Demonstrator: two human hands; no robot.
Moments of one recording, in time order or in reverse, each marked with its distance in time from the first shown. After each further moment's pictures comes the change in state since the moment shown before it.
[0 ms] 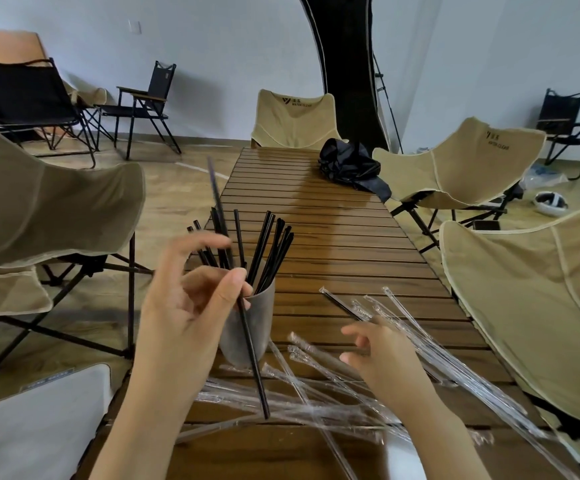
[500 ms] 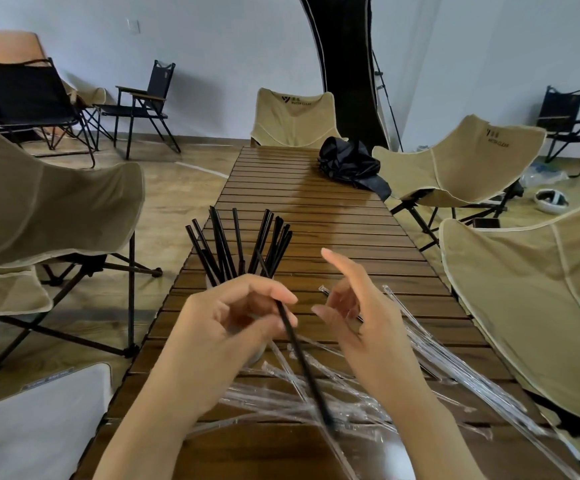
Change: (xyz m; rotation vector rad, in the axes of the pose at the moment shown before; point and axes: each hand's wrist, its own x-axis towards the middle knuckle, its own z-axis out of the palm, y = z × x) left_hand -0.008 0.004 0.008 0.045 -0.335 -0.093; right_hand -0.004 -0.049 -0.020 0.367 0.279 -0.456
